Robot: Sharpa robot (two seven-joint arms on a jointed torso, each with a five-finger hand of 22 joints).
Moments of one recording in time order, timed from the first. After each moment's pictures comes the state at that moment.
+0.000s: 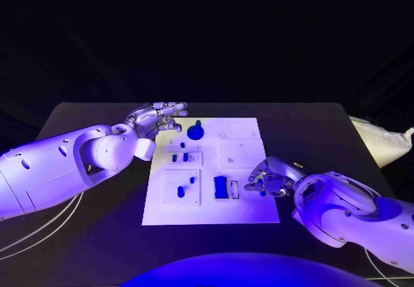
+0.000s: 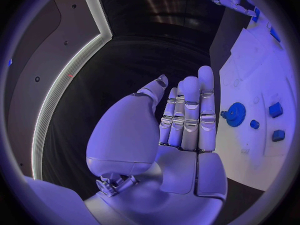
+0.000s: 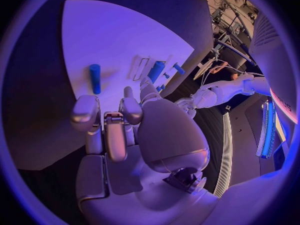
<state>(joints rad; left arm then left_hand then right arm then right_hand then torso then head) 1.18 -0.80 -0.03 1.45 0.10 -0.10 0.24 1.36 -0.10 0.28 0.03 0.11 1.02 0.18 0.12 0.07 1.11 0.10 0.27 0.13 1.20 0.02 0.98 0.48 0.17 1.21 0.12 0.52 0.83 0.68 -1.11 0.26 2.01 -1.53 -0.36 -0.59 1.40 0.04 -0.08 0.14 0.13 1.03 0.10 0.19 0.28 1.36 0.02 1.06 1.17 1.46 -0.06 1.52 1.31 0.12 1.27 0.05 1.27 0.99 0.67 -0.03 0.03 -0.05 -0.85</state>
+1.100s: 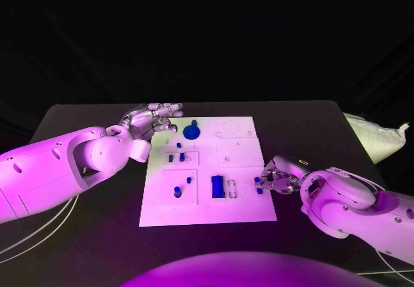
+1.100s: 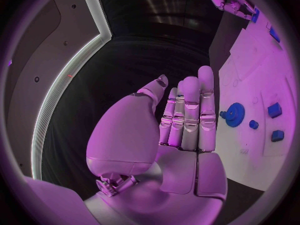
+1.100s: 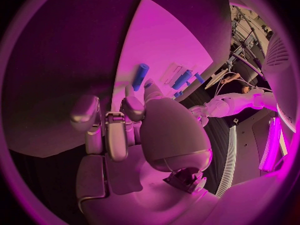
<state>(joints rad) 1.17 -0.81 -0.03 1.45 0.10 -0.10 0.24 1.36 -0.10 0.28 0.03 0.11 1.02 0.18 0.12 0.07 1.11 0.10 0.27 0.13 1.20 0.02 0.99 0.48 0.17 1.21 0.12 0.52 0.83 0.67 -1.11 0.26 1.93 -1.62 -0.29 -0.60 1.33 -0.03 -0.07 0.25 0.19 1.10 0.08 0.17 0.28 1.36 0.01 1.04 1.16 1.46 -0.06 1.51 1.31 0.12 1.27 0.05 1.27 0.99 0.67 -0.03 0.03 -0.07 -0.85</state>
